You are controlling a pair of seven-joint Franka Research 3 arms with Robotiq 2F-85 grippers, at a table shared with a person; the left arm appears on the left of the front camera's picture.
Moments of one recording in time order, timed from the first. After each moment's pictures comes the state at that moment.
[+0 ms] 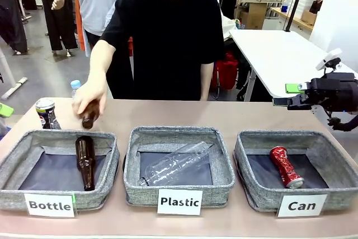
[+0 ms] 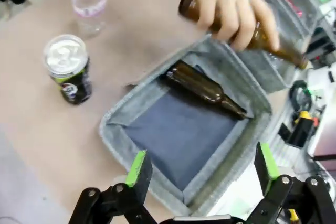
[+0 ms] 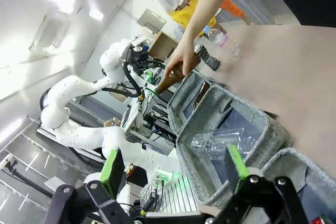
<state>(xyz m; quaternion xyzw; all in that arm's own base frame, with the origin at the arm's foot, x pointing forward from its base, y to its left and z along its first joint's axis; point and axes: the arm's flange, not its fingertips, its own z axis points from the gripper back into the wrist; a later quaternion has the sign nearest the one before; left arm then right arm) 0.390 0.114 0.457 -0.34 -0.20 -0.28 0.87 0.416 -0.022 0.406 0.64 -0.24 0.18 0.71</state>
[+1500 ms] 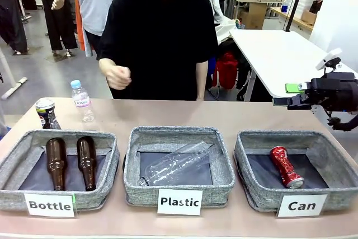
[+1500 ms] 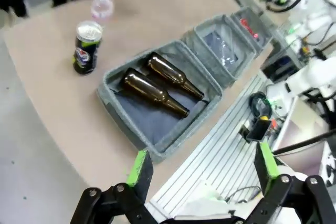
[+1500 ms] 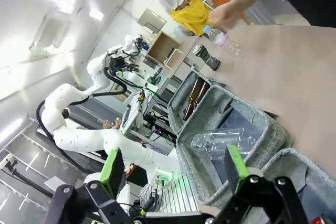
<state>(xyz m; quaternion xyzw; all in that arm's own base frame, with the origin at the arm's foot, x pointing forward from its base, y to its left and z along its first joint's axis) 0.286 0.236 0.526 -0.41 -0.25 -0.24 0.84 0.417 -0.022 0.406 0.64 -0.24 0.18 0.71</state>
